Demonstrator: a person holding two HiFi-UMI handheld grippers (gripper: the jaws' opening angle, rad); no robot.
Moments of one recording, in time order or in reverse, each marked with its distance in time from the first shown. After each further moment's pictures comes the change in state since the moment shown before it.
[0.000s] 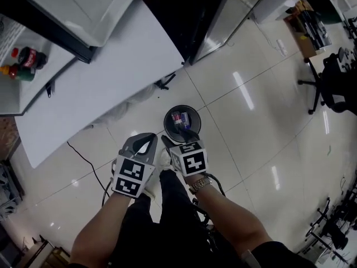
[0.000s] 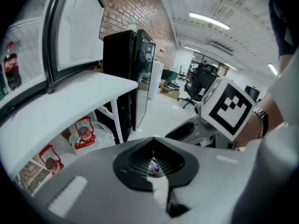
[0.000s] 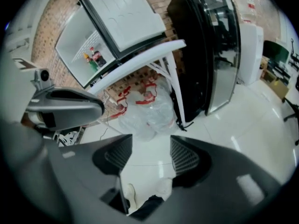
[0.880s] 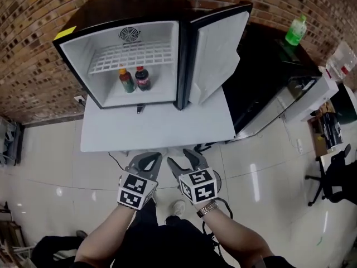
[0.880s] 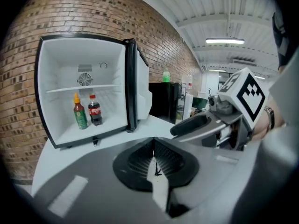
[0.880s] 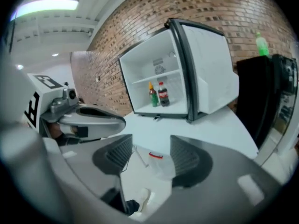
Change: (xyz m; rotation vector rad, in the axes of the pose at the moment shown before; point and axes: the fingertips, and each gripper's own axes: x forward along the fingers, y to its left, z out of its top) left arm -0.251 0.093 0.047 -0.110 -0.368 0.414; right arm -0.095 0.248 0.157 -0.494 -0.302 0.266
